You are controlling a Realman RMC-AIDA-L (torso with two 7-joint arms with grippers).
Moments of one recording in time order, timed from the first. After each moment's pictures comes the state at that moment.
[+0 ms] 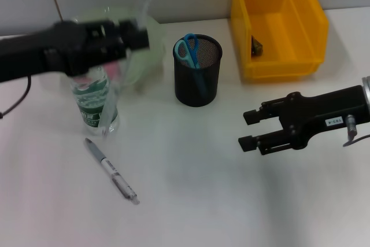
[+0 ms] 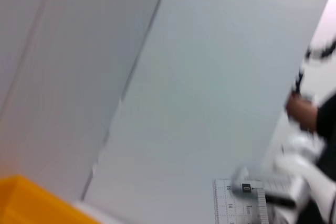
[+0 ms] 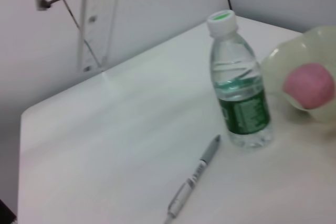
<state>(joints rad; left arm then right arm) -0.40 -2.07 1.02 1.16 1.50 1.65 -1.96 0.49 2.03 -0.93 -0.99 -2.03 -1.69 1.75</state>
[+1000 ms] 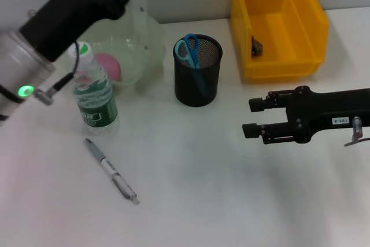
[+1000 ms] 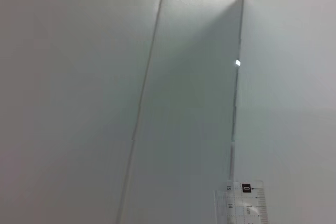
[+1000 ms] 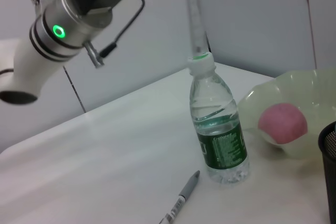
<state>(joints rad) -0.38 -2.08 1.60 0.81 0.54 1.20 -0.99 0.45 2.07 -0.79 -0.92 -2.00 -1.68 1.59</state>
